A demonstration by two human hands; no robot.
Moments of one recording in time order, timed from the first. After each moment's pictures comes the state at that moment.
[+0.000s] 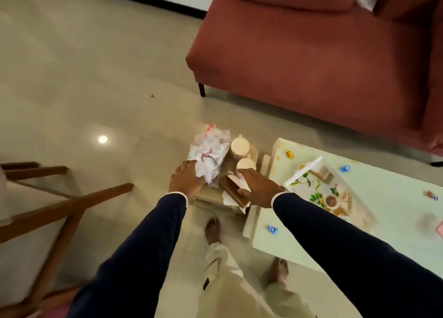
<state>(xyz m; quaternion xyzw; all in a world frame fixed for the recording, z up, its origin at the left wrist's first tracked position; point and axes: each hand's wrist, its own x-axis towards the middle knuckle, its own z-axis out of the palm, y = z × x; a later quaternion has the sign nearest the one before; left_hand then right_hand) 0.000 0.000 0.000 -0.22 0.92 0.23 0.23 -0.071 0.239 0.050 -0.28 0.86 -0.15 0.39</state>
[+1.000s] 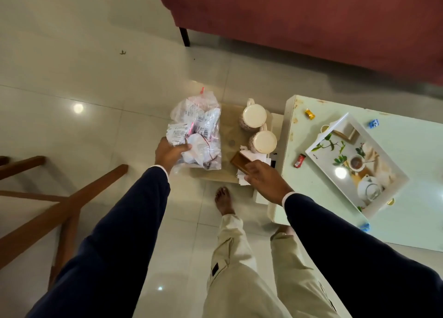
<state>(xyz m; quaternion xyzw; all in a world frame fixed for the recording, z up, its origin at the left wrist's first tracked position) -0.046 -0.117 -0.121 -0.45 0.66 0.58 0.18 -0.047 0.190 -0.049 -0.01 0.83 -0.36 0.43</state>
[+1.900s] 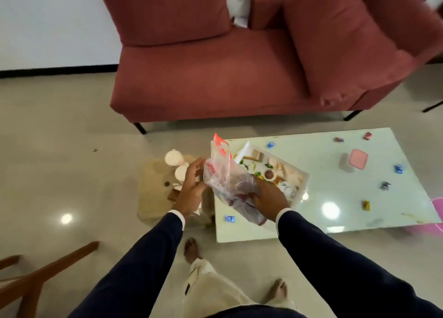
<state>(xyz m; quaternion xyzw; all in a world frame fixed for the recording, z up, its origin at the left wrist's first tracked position) 0.035 0.234 0.114 -0.05 0.72 0.68 0.14 0.052 0.470 0.115 0.01 0.93 -0.31 0.20</state>
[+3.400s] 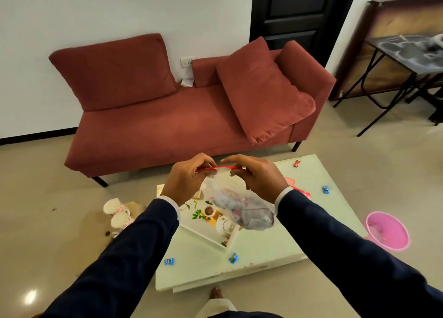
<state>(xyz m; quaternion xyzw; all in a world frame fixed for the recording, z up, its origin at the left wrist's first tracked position) 0.008 0.529 0.272 0.31 0.84 0.43 -0.11 0.051 0.756 0.287 -0.19 0.91 -0.35 -0.12</state>
